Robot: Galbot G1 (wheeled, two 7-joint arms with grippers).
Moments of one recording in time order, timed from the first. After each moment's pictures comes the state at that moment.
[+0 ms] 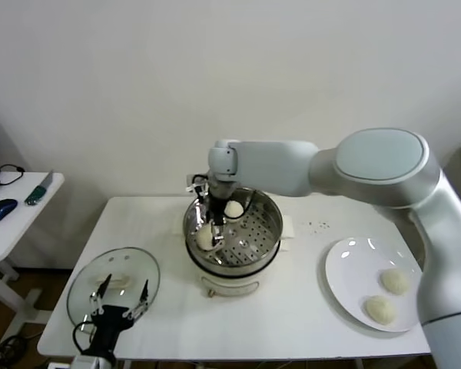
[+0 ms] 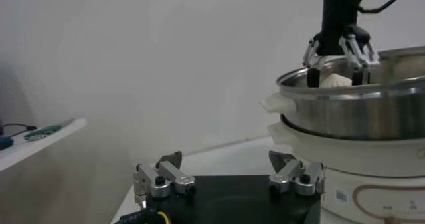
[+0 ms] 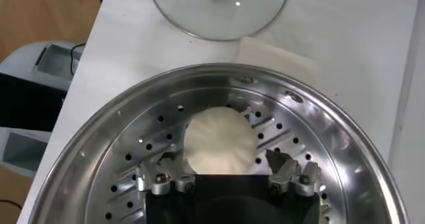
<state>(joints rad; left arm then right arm) 1.76 -1.42 -0.66 -2.09 0.03 -0.03 0.03 0.67 1.54 -1.70 0.96 0.92 -0.36 -0.98</state>
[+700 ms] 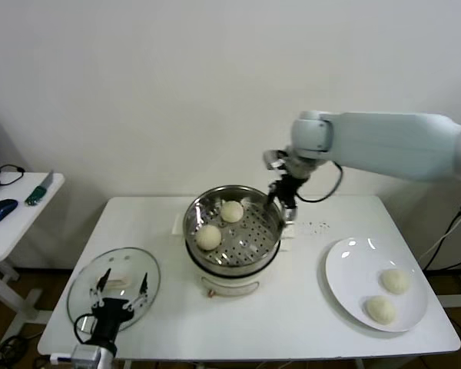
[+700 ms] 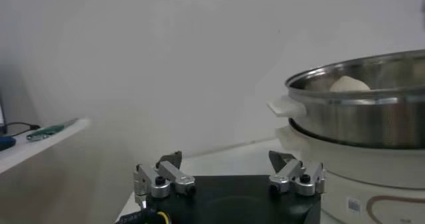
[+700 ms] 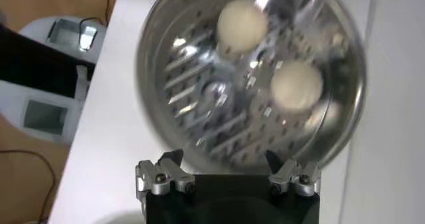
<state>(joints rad) 1.71 -1.42 -0.65 -2.07 0.02 0.01 0.01 0.88 0.97 -1.71 1.39 0.73 -0.33 -1.03</state>
